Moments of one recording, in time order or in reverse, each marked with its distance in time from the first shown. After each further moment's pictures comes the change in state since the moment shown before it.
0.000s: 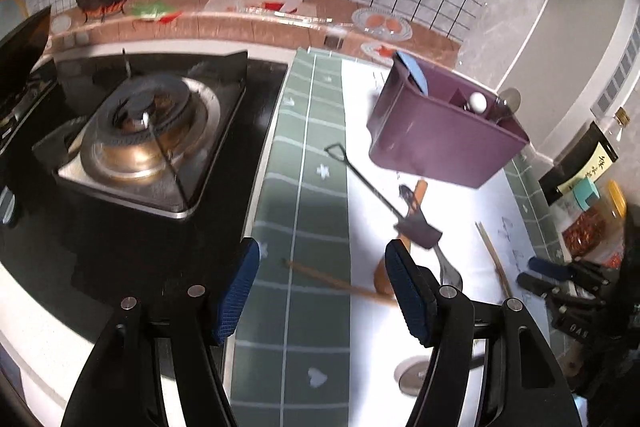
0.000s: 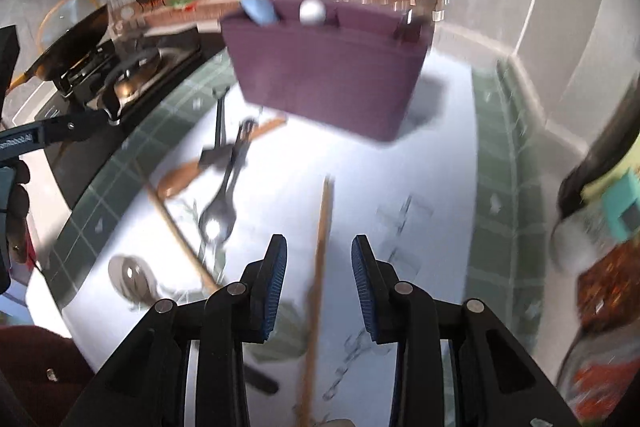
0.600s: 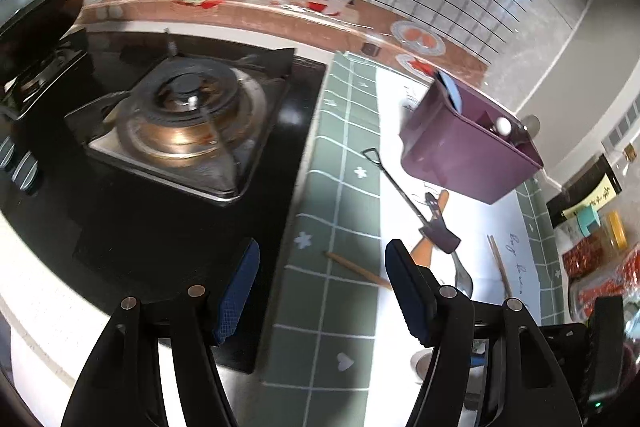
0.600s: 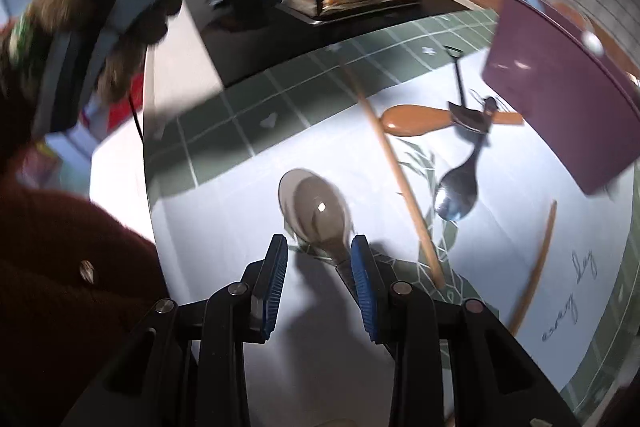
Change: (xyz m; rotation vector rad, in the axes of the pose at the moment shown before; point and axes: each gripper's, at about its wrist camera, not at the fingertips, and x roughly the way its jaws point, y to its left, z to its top) left arm -0.020 0.033 0.000 -0.126 -0.005 0.036; right arm 0.015 0.114 -0.033 -0.542 0.082 0.287
